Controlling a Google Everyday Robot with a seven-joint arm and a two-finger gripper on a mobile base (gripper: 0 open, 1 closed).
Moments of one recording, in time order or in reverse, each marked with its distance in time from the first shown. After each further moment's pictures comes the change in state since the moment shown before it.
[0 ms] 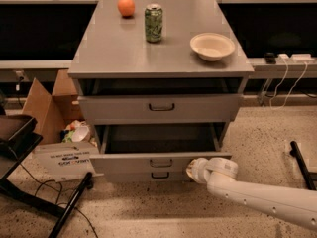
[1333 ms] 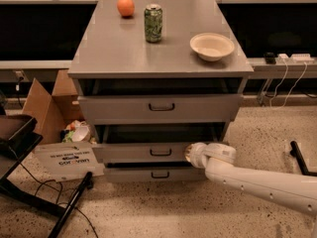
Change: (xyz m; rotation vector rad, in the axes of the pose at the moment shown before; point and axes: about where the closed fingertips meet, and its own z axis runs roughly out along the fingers) arm -0.037 -0.062 -0.009 0.085 -0.034 -0.126
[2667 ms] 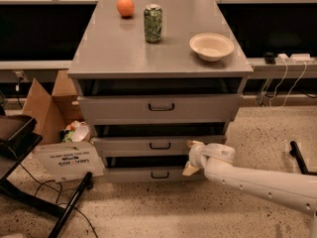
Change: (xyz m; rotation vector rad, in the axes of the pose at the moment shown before) arm -0.001 -0.001 0.000 -0.002 0.000 -0.007
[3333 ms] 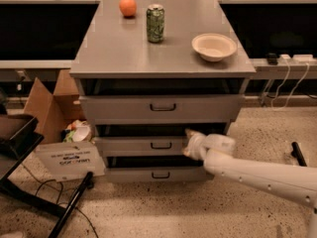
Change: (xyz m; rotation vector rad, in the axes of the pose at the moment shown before) arm -0.010 -0.033 -0.008 0.035 -0.009 -0.046
